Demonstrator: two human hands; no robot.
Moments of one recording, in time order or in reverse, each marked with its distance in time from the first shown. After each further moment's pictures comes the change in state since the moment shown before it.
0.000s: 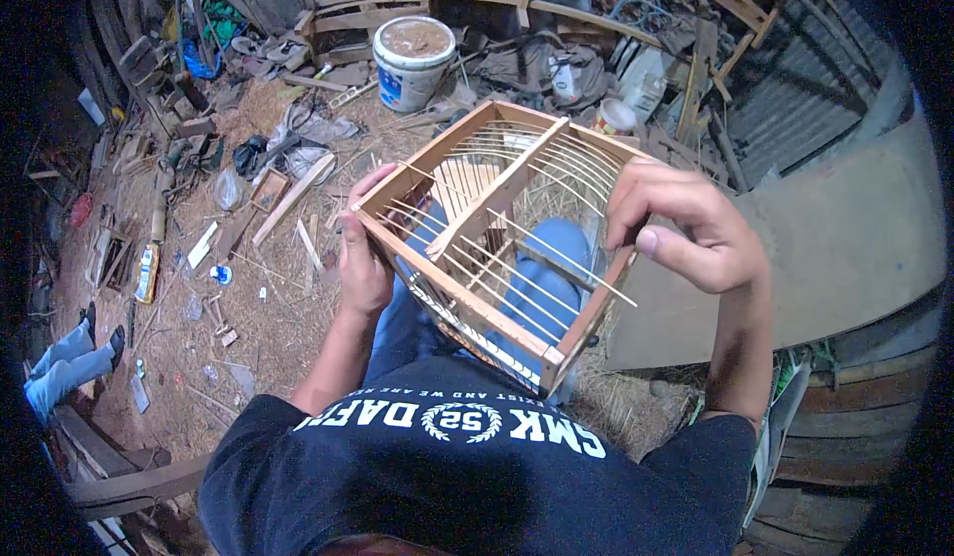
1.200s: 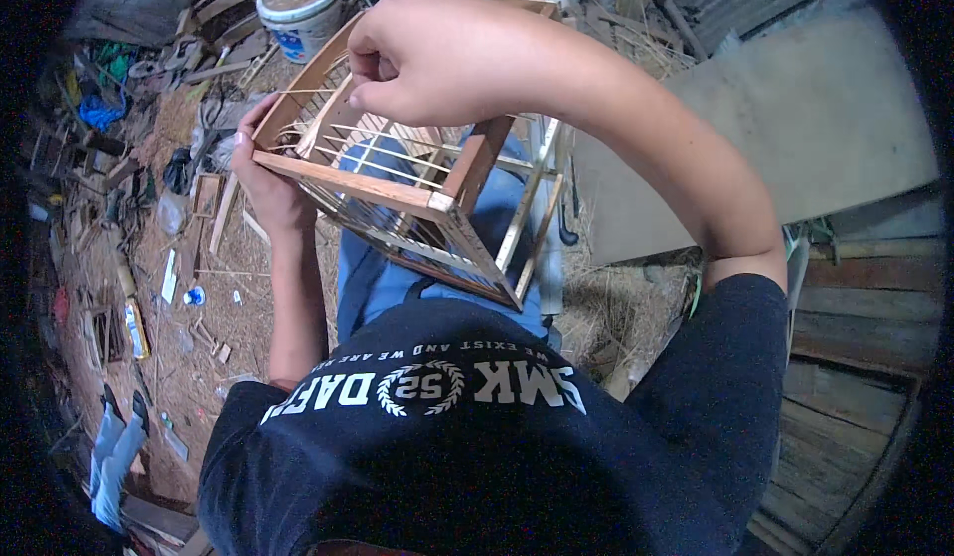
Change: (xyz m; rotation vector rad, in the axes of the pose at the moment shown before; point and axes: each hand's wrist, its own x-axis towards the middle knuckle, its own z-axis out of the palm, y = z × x) left_hand 0.076 -0.047 0.011 0.218 0.205 0.006; right_hand 0.098 0.054 0.030 -0.274 0.056 0.272
